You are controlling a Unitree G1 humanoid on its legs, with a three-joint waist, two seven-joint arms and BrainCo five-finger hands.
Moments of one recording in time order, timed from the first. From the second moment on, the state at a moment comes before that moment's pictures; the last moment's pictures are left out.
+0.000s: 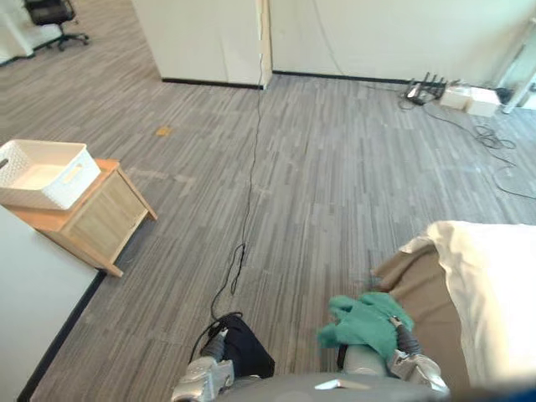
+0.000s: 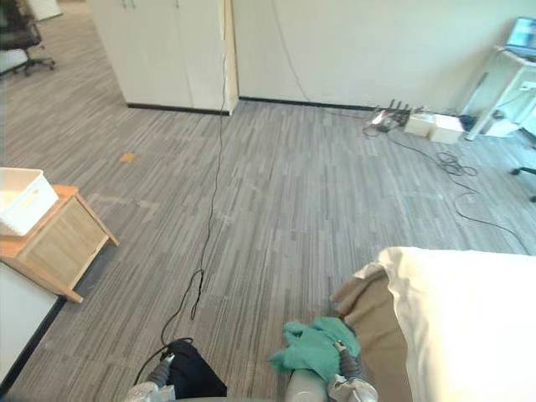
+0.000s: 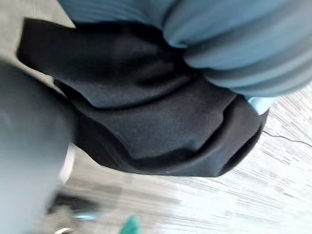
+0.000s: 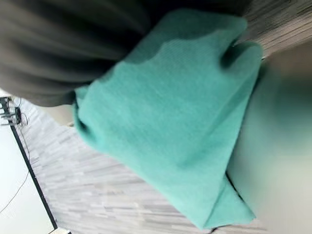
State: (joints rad) left arm 0.04 0.04 0.13 0.97 -0.10 0.07 -0.06; right arm 0.10 -0.04 -0.36 0.90 0.29 -0.03 0.19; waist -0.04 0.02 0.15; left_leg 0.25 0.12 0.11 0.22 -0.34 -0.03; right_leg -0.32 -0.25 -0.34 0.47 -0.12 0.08
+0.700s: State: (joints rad) left arm 0.05 0.00 0.29 0.90 -0.16 0.08 0.00; right arm 0.09 0.02 -0.35 0.97 0.05 -0.02 0.15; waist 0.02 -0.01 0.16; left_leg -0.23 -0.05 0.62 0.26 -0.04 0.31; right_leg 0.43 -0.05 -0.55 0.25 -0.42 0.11
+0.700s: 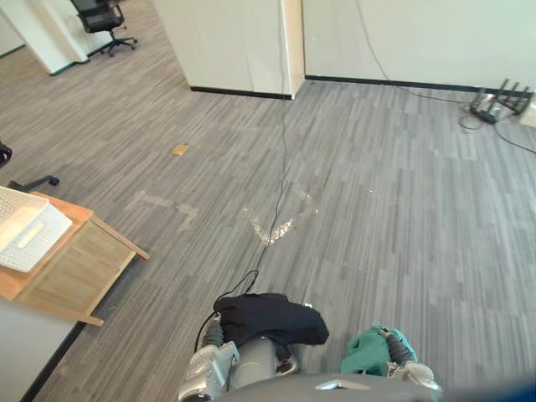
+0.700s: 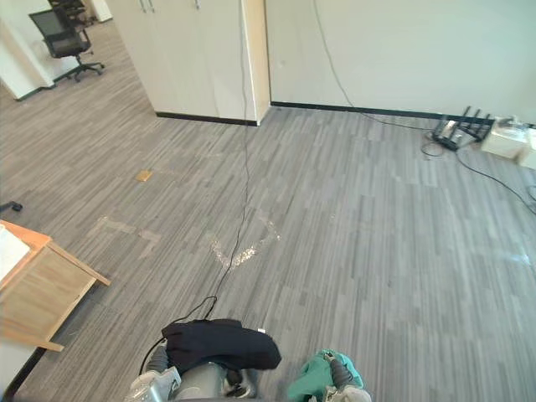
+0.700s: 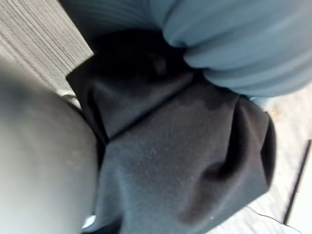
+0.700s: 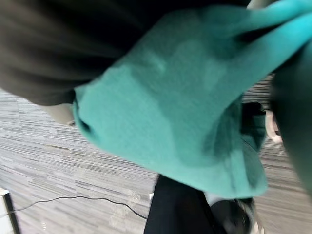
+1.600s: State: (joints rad) left arm 0.09 -0.05 0.44 0.99 -0.23 0.17 0.15; right arm 0.09 -0.08 -0.30 0.97 0.13 -0.03 0.10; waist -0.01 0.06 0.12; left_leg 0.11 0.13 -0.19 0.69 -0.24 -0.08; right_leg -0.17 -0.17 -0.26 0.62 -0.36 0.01
